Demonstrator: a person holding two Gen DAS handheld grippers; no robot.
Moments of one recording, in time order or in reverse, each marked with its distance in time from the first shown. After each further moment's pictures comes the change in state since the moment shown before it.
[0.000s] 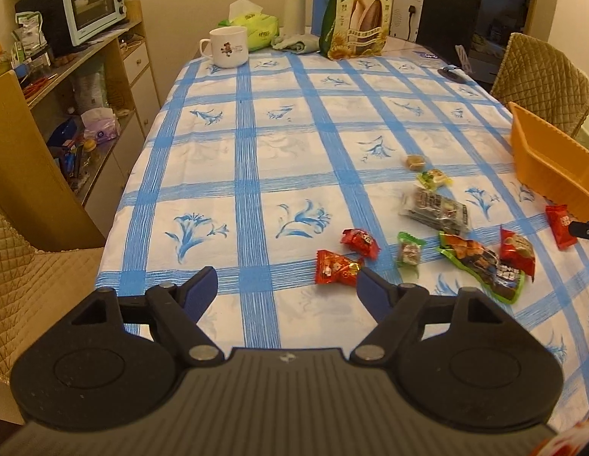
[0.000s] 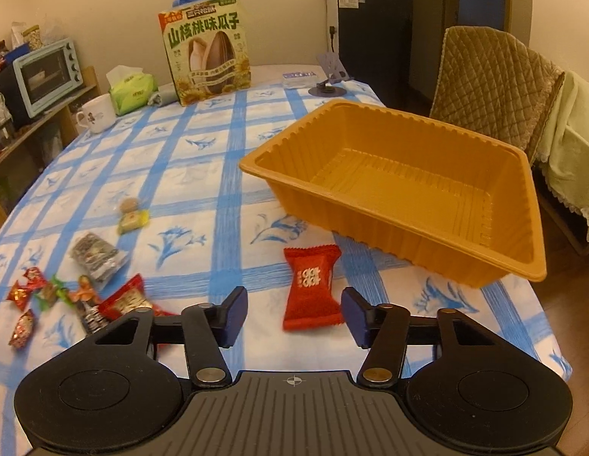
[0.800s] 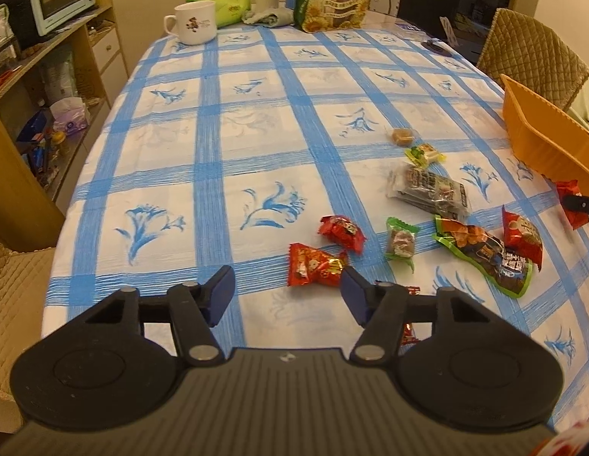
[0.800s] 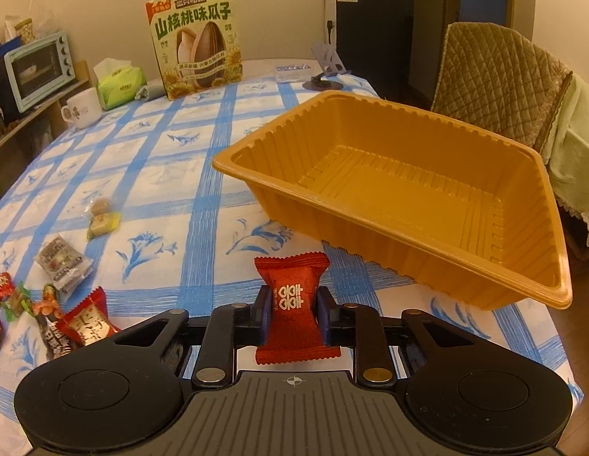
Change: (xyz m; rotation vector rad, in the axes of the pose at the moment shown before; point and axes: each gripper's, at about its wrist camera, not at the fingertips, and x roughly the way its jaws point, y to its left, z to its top) left arm 0.044 -0.016 0.001 0.050 0.063 -0.075; right arm 0.024 -0.009 0.001 0.001 -0.016 -0.006
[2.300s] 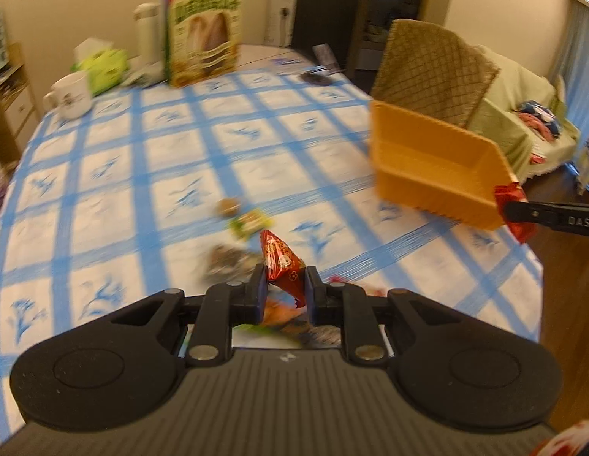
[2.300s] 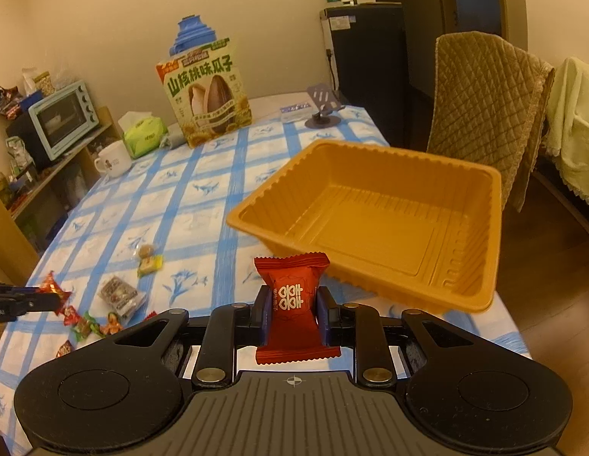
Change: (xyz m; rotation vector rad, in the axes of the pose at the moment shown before) left arm -0.029 -0.142 0.055 0.152 -0.095 -0.219; right arm -0.093 -0.043 0.025 0.076 -0.074 0.115
